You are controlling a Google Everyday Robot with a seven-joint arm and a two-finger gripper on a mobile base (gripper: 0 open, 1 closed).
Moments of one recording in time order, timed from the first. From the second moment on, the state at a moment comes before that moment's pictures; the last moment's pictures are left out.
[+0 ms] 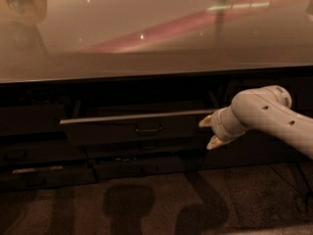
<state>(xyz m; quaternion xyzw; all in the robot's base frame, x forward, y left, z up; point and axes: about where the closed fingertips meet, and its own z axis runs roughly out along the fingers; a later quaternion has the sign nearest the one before) 0.570 -0.196 0.654 -0.78 0.59 -0.08 0.21</state>
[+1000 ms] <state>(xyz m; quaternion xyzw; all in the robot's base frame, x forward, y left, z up) 0.603 -0.167 0.722 -0.77 0.58 -0.11 0.23</state>
